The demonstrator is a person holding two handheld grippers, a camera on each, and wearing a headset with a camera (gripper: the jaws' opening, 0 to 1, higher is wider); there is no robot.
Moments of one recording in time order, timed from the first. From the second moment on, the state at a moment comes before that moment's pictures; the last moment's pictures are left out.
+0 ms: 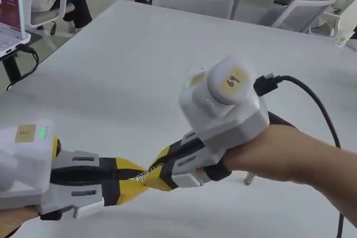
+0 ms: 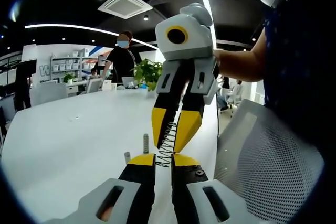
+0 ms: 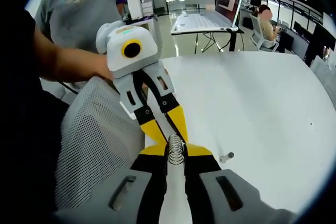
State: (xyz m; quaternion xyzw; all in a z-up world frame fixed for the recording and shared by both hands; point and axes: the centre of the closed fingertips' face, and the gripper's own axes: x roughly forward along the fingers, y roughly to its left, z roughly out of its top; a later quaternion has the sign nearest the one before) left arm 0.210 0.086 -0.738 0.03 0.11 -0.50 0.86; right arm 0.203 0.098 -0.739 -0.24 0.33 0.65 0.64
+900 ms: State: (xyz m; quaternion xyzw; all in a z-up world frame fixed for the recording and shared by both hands) left arm 0.211 0.073 -0.746 0.06 0.12 -0.51 0.85; right arm 0.203 0.092 -0.741 -0.30 0.36 0.64 0.61
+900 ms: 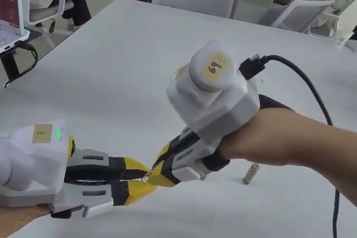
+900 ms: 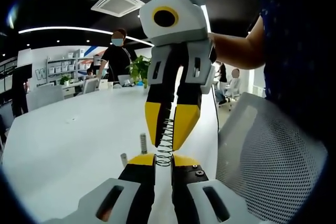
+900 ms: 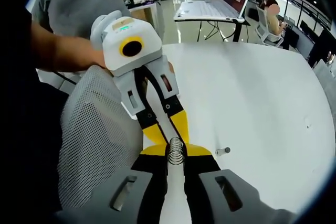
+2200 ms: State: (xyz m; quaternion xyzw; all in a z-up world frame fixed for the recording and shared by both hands) left arm 0.220 0.102 -0.766 0.04 0.16 -0.44 0.88; right arm 0.268 0.068 -0.744 -0.38 0.37 0.58 0.62
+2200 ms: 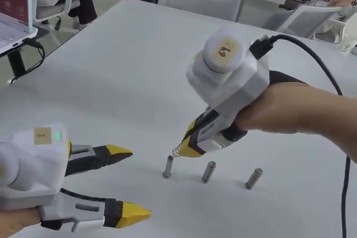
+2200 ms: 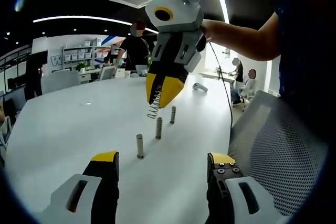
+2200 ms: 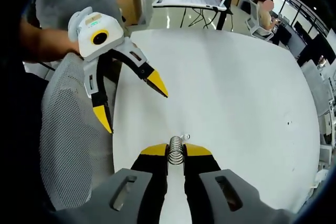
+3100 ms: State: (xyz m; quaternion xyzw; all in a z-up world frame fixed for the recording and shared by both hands) left arm 0.216 0.106 -0.768 0.05 0.17 -0.43 0.89; right arm 0.286 0.079 -0.782 -0.42 0.41 0.58 0.57
